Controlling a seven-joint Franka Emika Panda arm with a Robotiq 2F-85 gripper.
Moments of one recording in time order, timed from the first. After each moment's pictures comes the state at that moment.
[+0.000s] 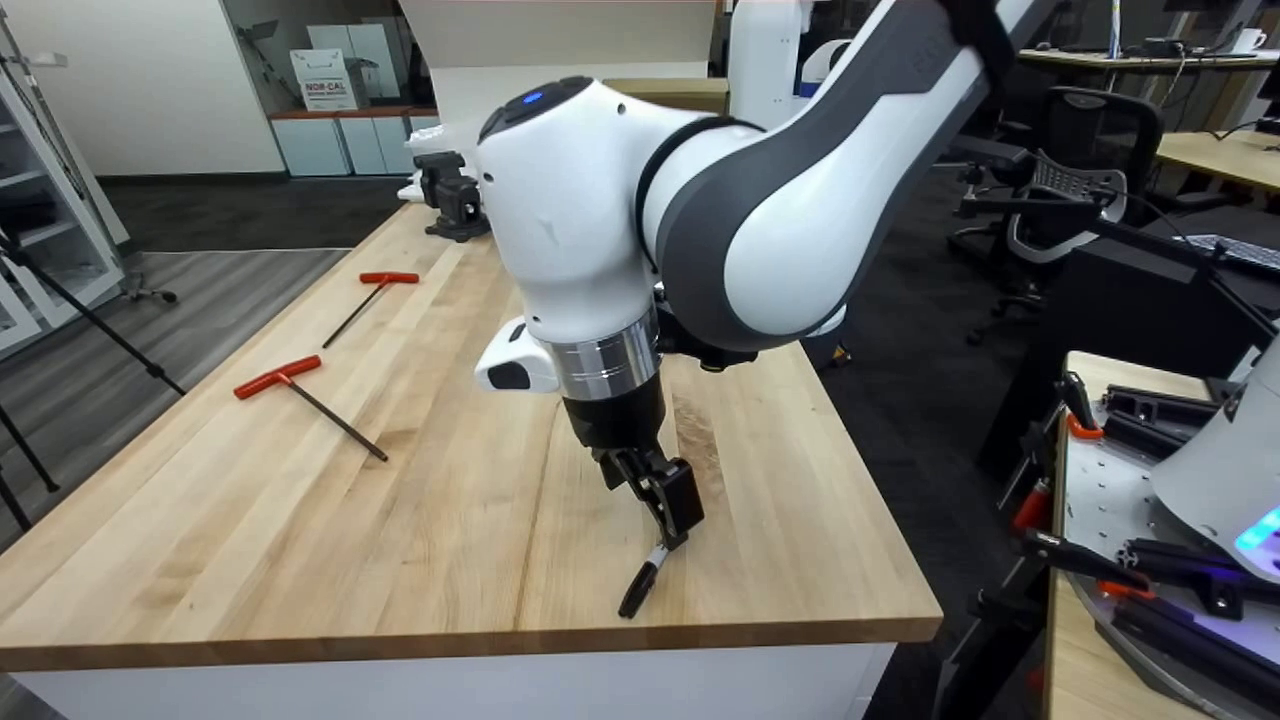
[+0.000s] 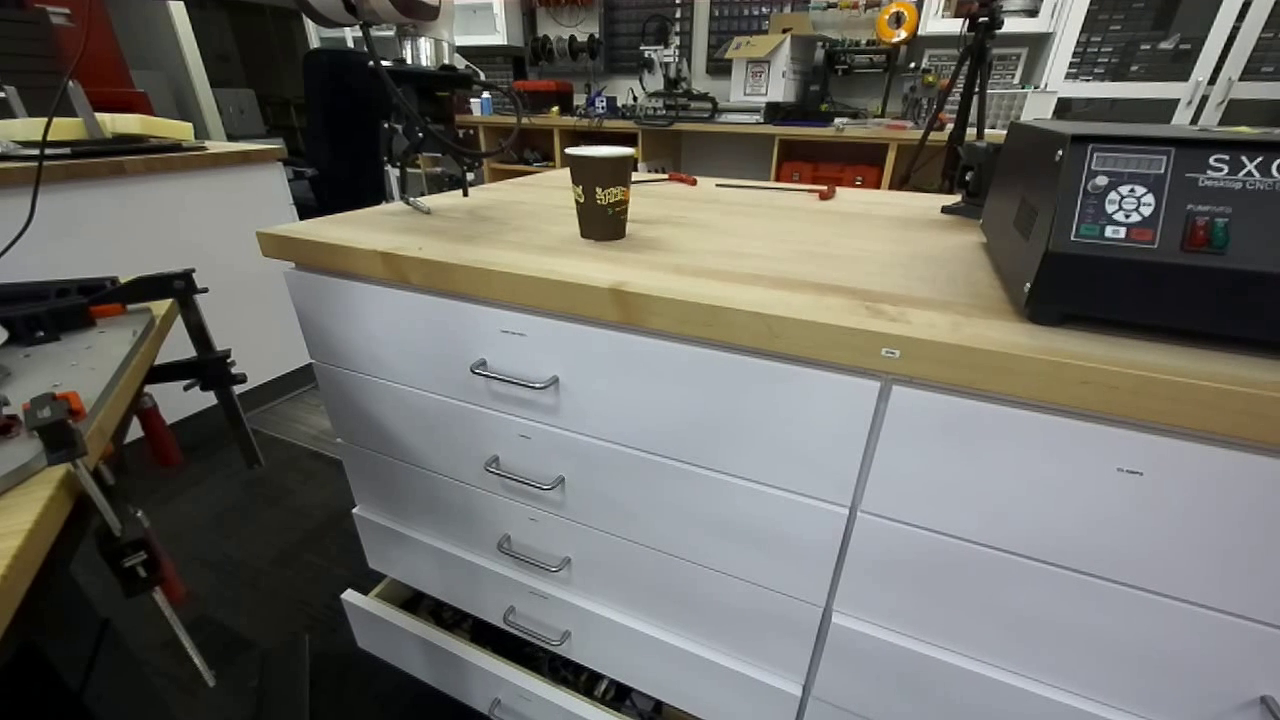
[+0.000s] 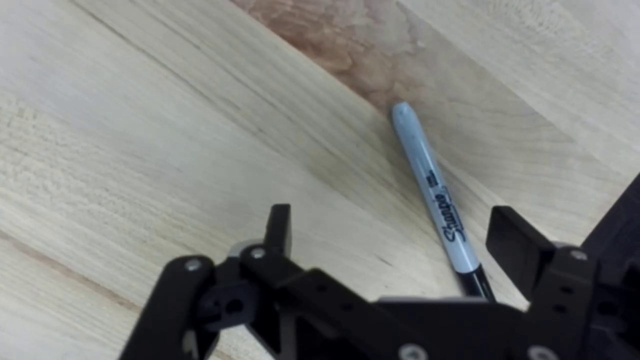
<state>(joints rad) 0.37 0.56 0.29 -1.89 -0.26 2.28 -0.41</state>
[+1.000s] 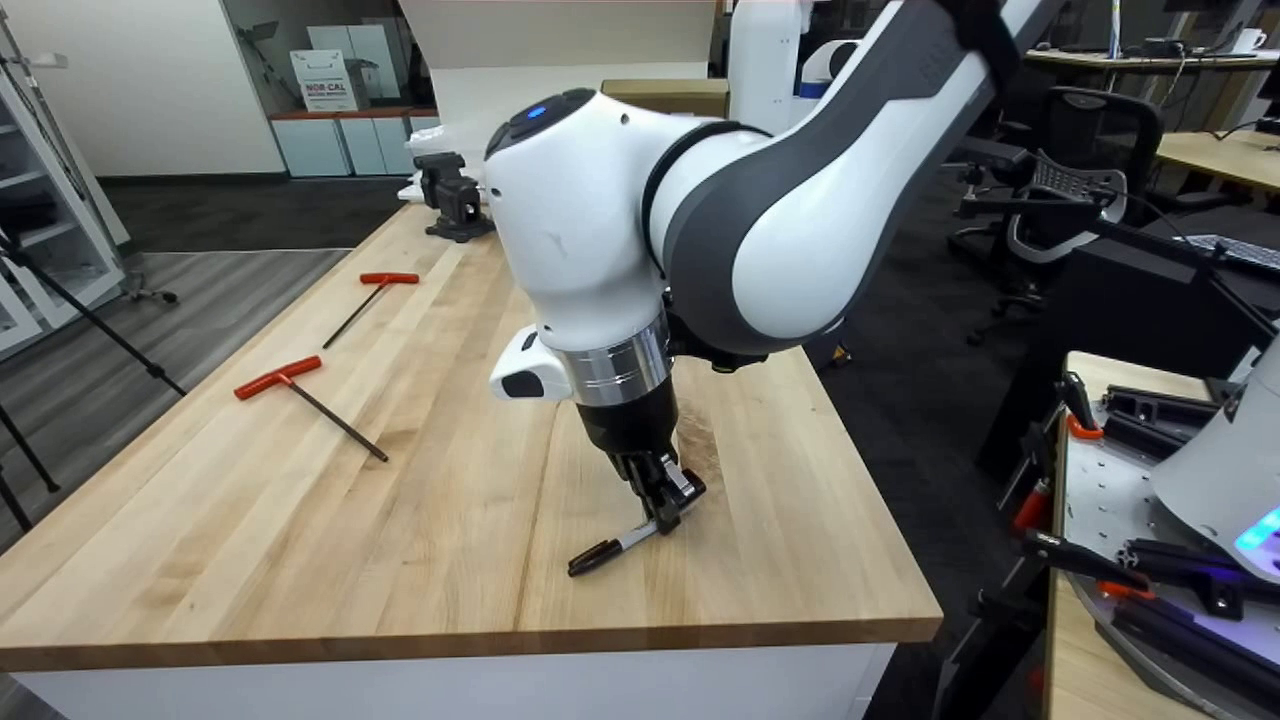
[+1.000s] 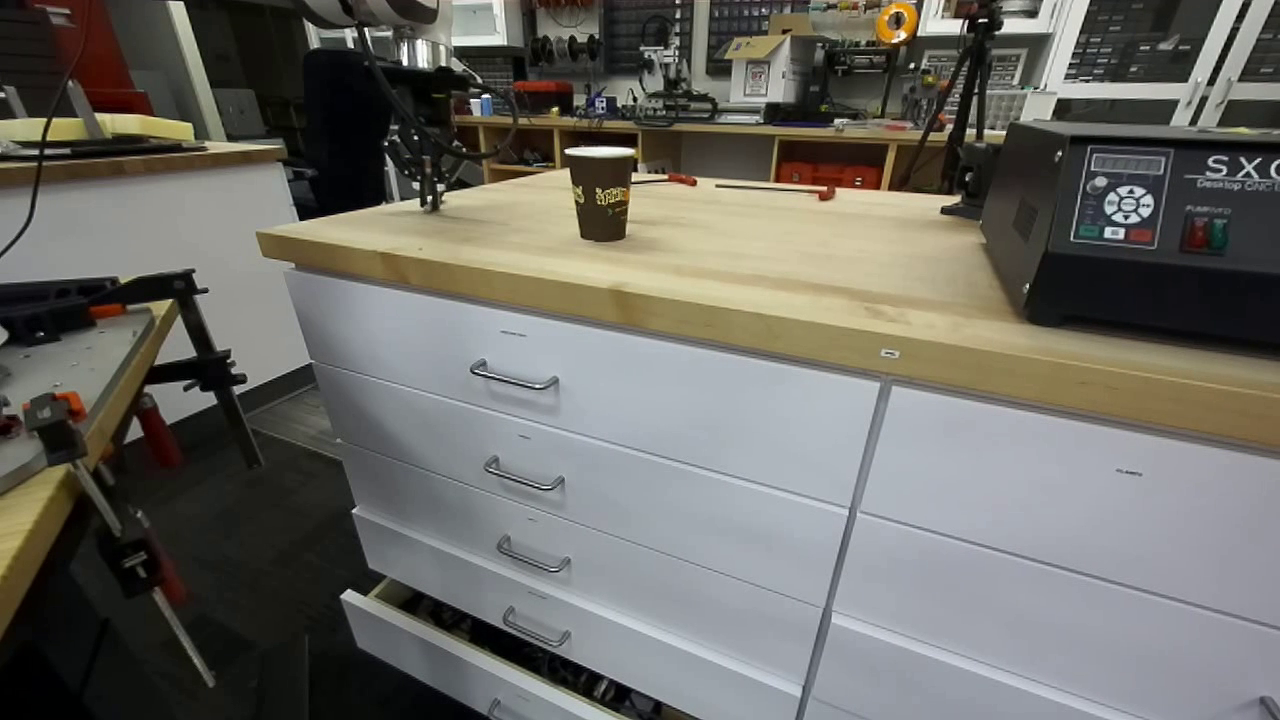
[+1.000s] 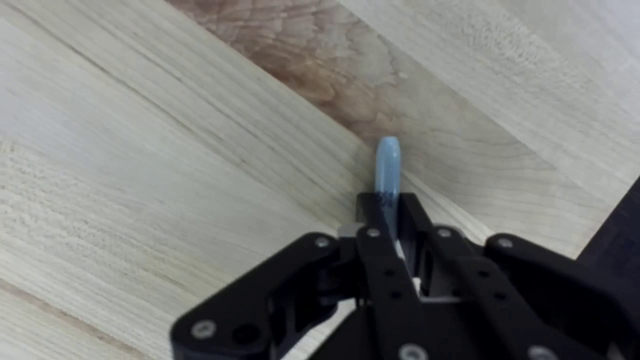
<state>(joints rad) 0.36 0.56 0.29 -1.91 -0.26 2.25 -0.41</state>
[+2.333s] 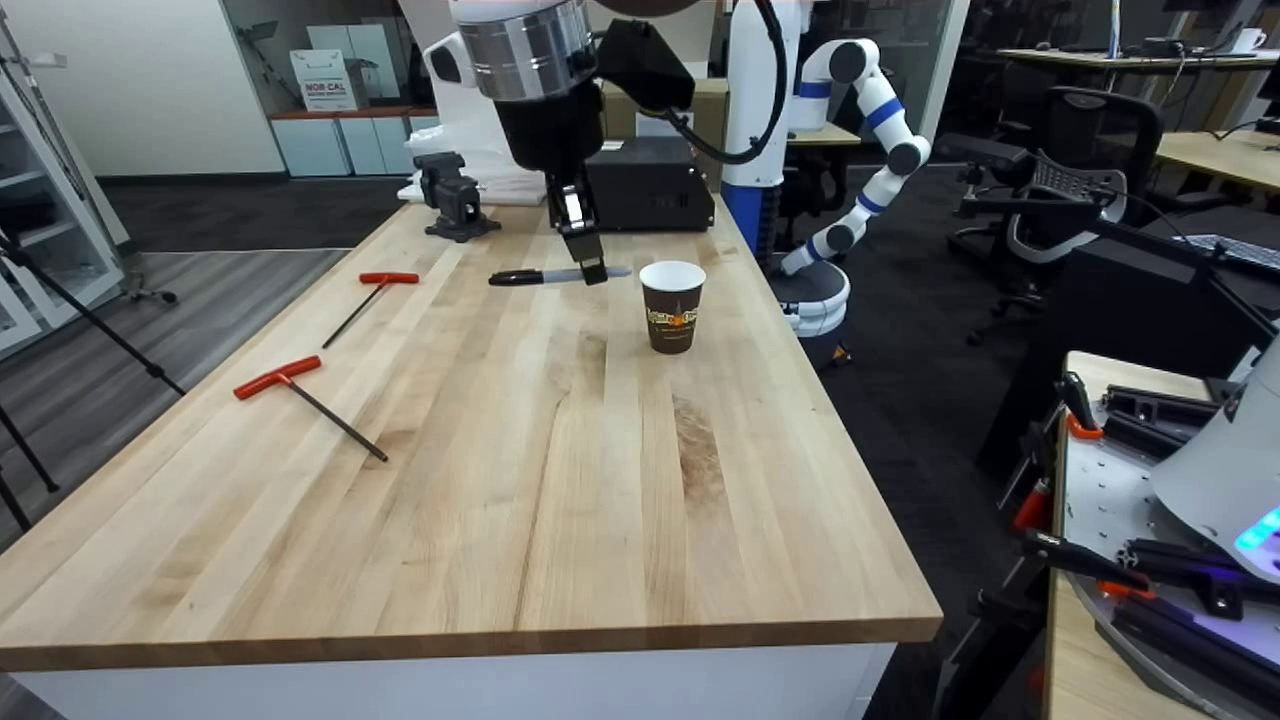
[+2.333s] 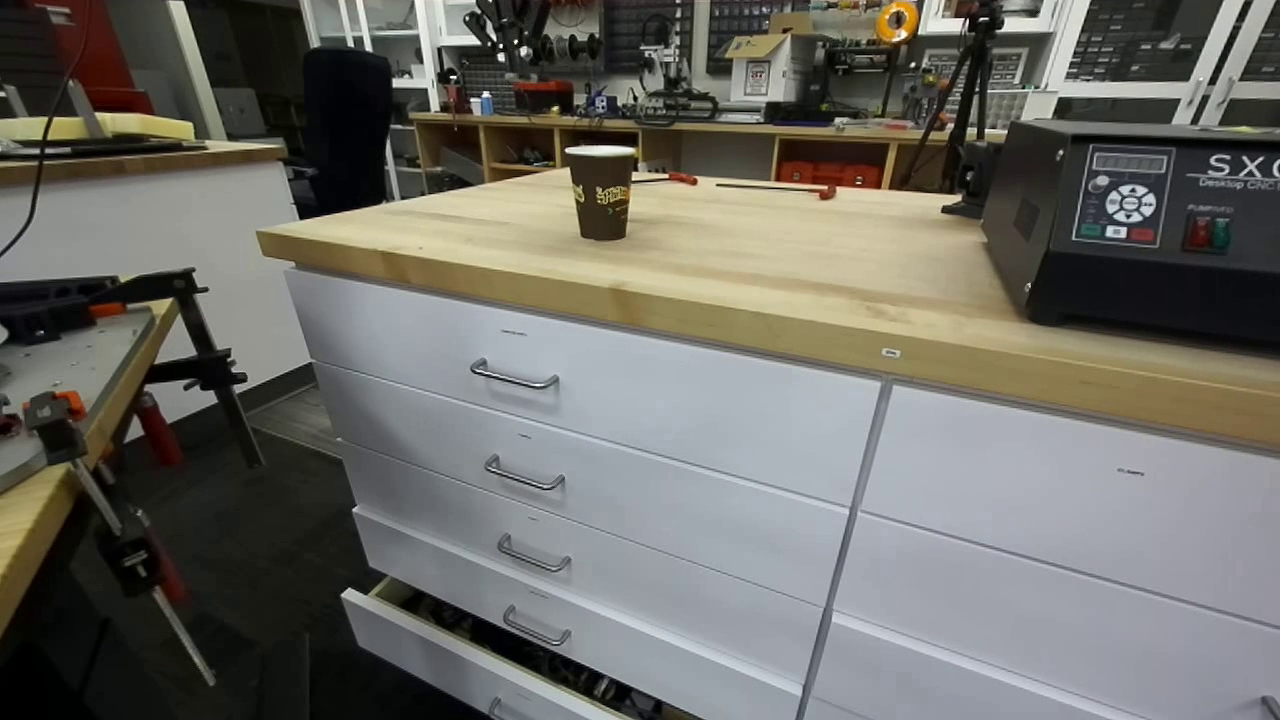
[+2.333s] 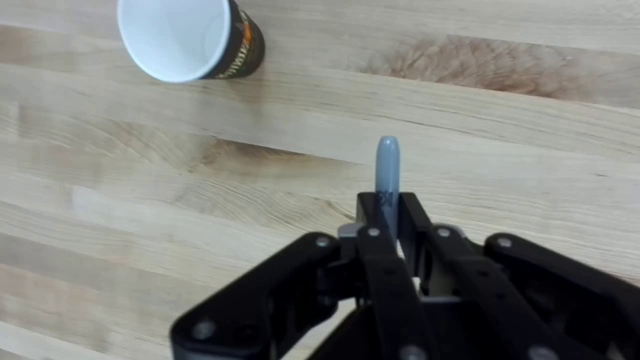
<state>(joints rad) 0.35 0.43 0.16 -1.60 -0.35 1.90 -0.11</state>
